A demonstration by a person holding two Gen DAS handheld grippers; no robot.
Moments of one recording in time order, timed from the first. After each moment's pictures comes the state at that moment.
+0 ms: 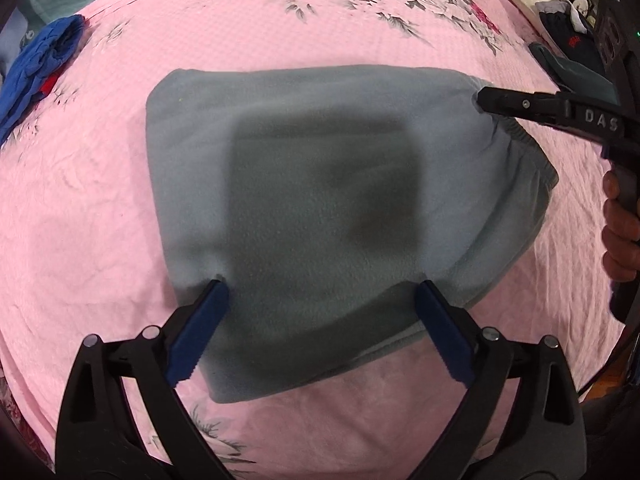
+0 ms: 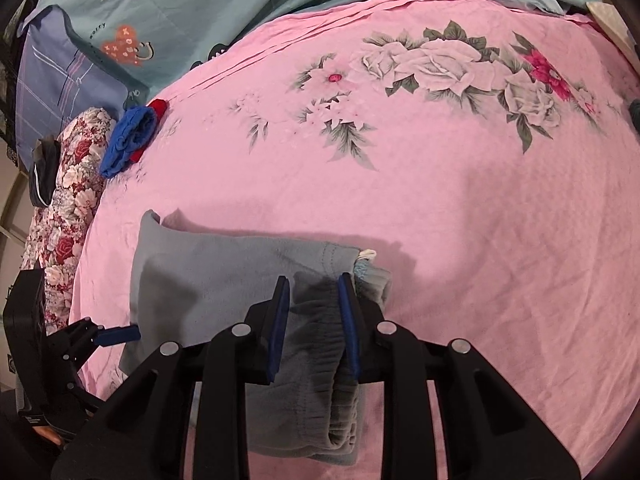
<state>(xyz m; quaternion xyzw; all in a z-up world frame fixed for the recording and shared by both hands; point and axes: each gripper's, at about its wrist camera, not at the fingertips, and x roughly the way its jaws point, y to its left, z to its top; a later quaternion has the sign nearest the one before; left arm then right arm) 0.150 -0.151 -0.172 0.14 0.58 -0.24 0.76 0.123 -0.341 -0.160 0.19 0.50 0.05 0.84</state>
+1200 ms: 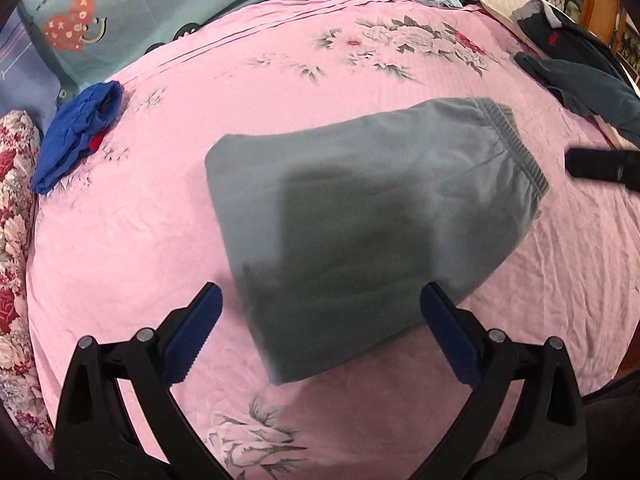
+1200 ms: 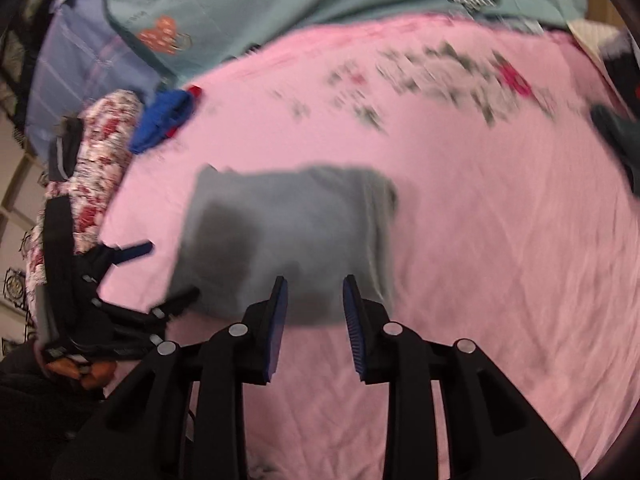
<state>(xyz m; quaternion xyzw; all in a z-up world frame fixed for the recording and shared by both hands) 0.118 -0.121 -0.136 0.19 0.49 -0.23 0.82 0.043 -0.298 -0.080 0.16 0.47 0.08 0.86</state>
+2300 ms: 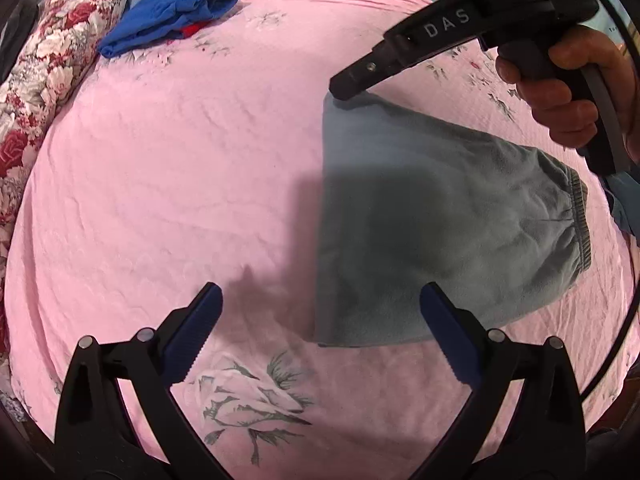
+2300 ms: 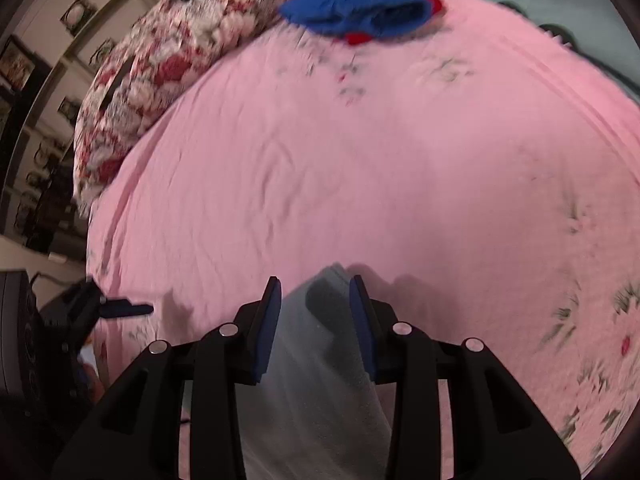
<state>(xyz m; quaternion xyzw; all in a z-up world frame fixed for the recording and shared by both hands) 0.124 -0.065 -0.152 0.02 0.55 -0.09 0.83 0.279 -0.132 -0.142 -0.11 0.57 0.40 0.70</state>
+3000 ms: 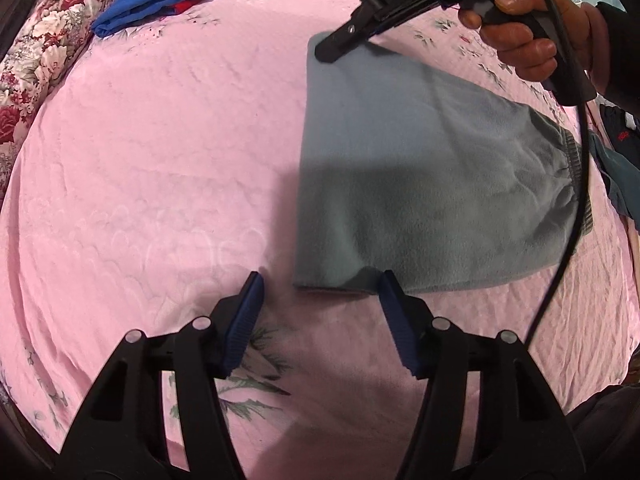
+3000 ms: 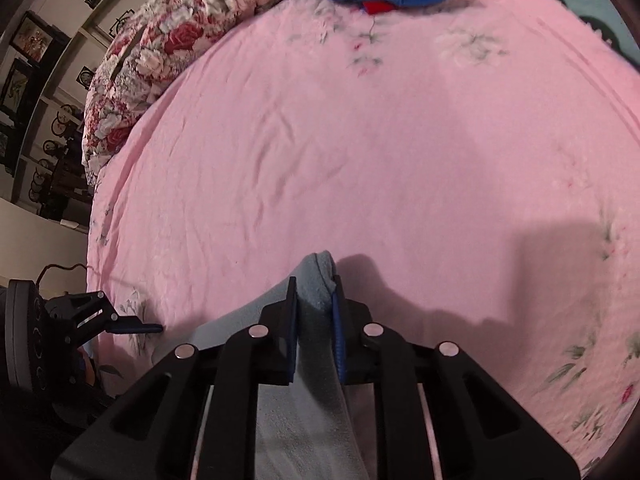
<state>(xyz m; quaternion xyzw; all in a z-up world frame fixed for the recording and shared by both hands) 0.091 -0.072 -0.170 0.02 0.56 -0.09 0.83 0.293 -0.135 -0.155 -0.10 0.57 0.44 0.69</state>
